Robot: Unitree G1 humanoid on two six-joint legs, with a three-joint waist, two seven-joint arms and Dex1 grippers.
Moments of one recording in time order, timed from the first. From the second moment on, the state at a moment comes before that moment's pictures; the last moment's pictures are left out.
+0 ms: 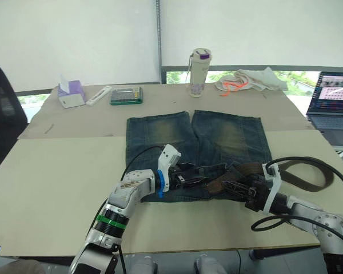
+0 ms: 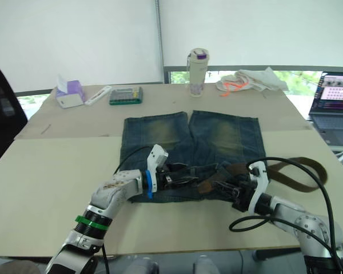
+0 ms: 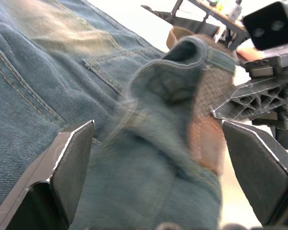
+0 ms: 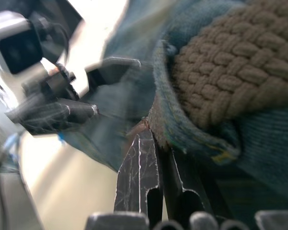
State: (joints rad) left arm -0.48 0.16 -0.21 0.09 -0.41 0.61 -0.80; right arm -0.12 -0.56 -0.28 -0.13 1.07 0.95 0.44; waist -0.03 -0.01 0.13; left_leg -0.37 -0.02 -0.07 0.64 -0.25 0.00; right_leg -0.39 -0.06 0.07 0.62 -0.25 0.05
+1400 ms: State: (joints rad) left arm -0.47 0.16 -0.19 0.10 -0.39 0.57 -0.79; right arm -0.18 -0.31 -0.27 -0.19 1.21 1.09 0.23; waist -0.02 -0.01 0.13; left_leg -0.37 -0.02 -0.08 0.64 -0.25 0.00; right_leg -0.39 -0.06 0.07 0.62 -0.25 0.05
